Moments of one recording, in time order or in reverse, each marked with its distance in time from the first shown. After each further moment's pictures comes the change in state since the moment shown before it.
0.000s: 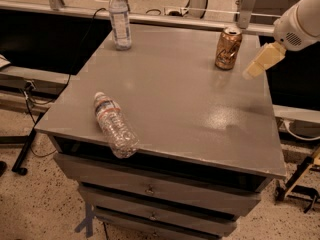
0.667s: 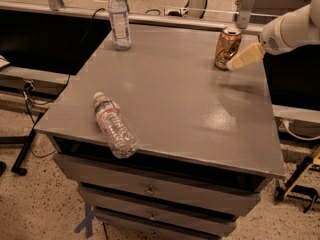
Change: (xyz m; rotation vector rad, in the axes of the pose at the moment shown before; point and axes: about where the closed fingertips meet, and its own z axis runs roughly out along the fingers) arm -0.020 -0.042 0.076 0.048 -0.204 0.174
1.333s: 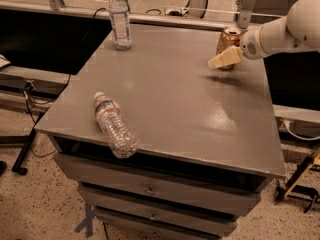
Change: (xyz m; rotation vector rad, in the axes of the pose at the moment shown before) arm -0.015 0.025 0.050 -0.114 -0.082 0.130
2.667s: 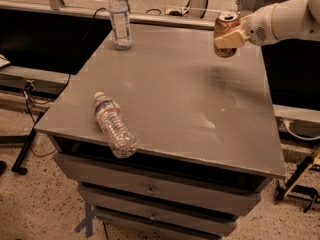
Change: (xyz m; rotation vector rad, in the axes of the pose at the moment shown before) arm -0.054 0.032 -0.047 -0.092 -0.146 -0.120
